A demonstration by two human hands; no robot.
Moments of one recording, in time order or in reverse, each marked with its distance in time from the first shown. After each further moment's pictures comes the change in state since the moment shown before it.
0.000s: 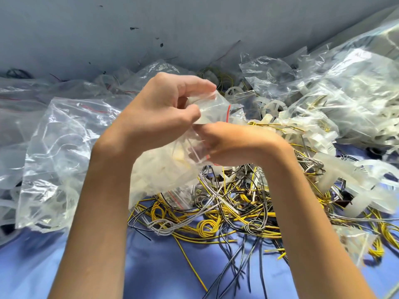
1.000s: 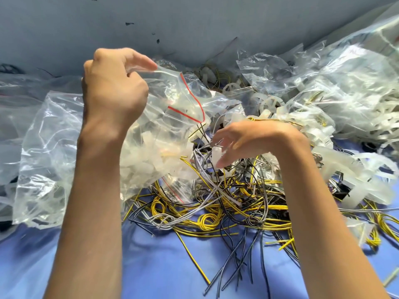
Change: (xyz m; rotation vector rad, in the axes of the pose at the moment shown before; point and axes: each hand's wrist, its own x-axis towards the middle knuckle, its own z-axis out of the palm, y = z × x) left_hand -0.005 -0.012 -0.027 0.354 0.599 -0.217; right_hand -0.009 0.029 -0.009 -0.243 -0.106 0.374
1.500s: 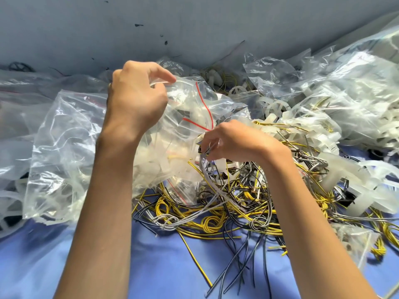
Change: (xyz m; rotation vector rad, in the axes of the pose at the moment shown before) left_hand 0.002 -0.006 0.013 -0.006 -0.103 -0.026; right_hand 0.024 -0.014 0.018 0.066 0.261 -0.194
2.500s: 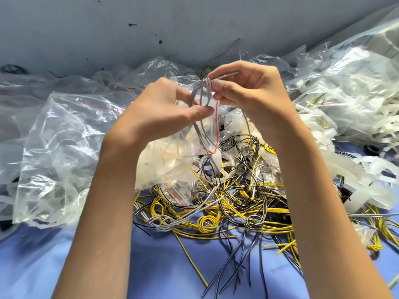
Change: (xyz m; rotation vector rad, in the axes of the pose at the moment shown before) left_hand -0.007 0.013 0.015 -0.095 -0.479 0.109; right_hand -0.023 -0.008 -0.040 1.016 0.581 -0.217
